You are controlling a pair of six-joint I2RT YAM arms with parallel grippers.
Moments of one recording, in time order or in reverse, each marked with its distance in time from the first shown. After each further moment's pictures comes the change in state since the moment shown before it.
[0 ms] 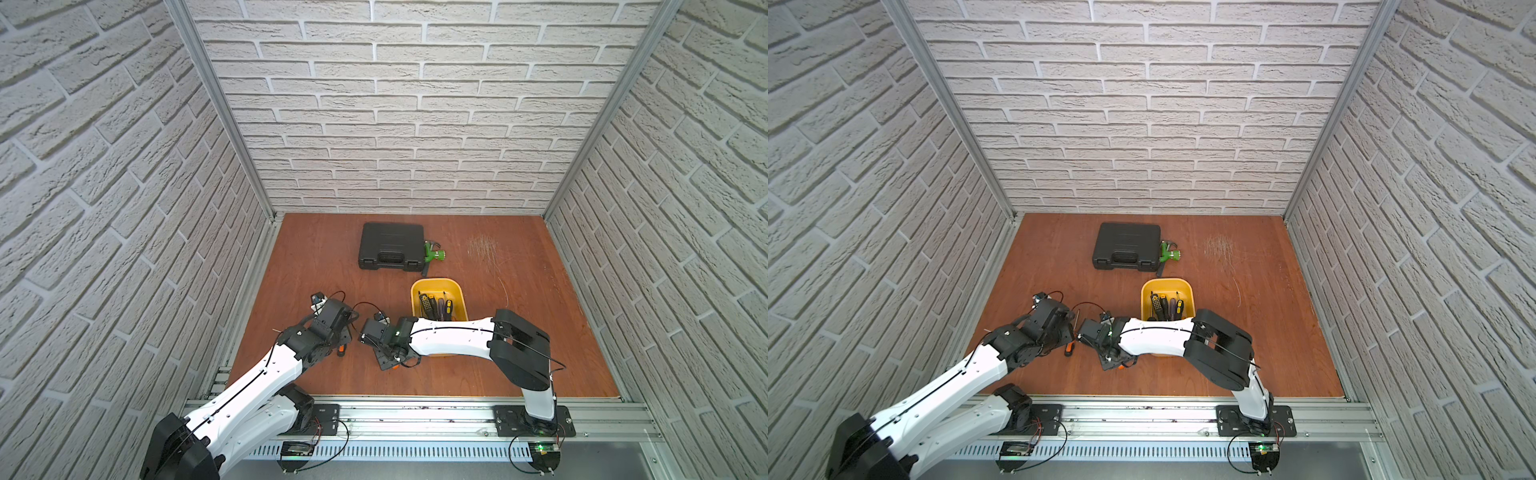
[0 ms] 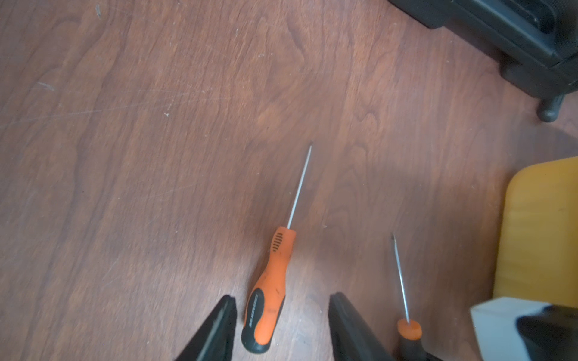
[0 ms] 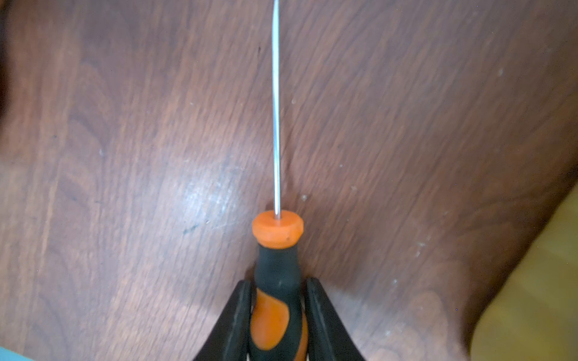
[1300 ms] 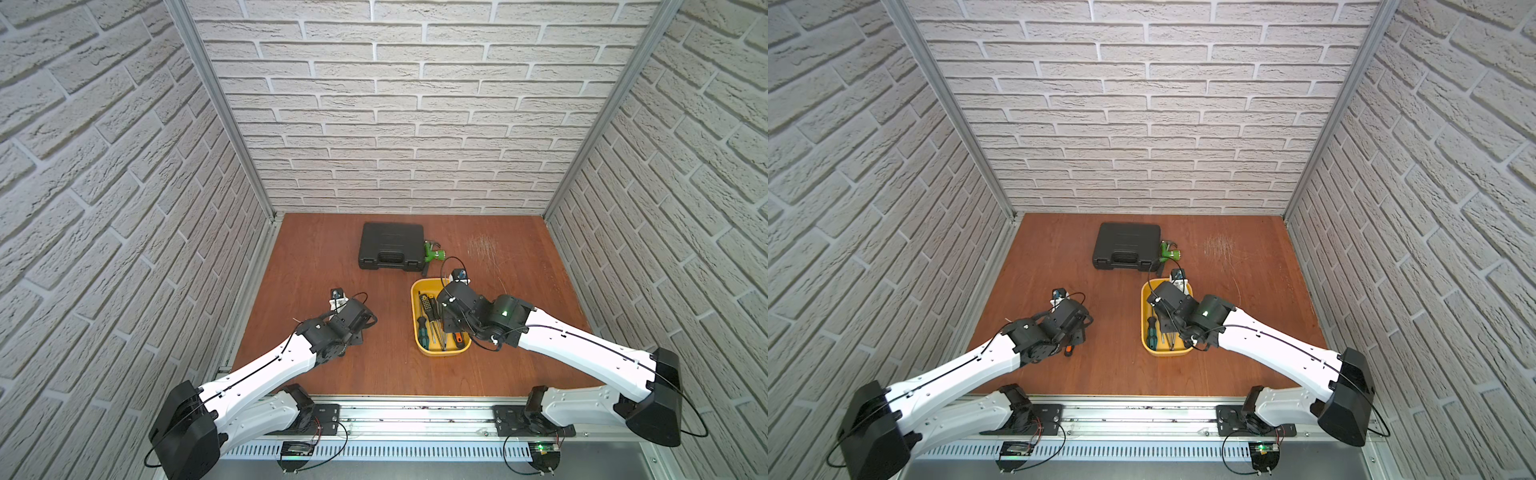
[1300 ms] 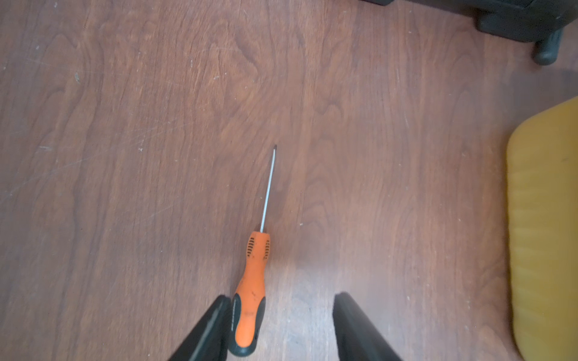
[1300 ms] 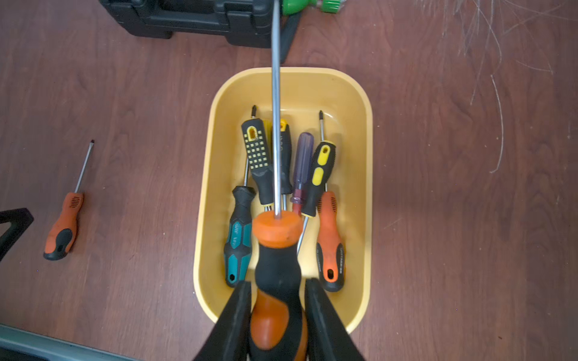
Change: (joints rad) left arm -0.172 0.138 0.085 -0.014 -0.140 0.040; right arm -0.257 -0.731 -0.271 -0.174 0.219 0.004
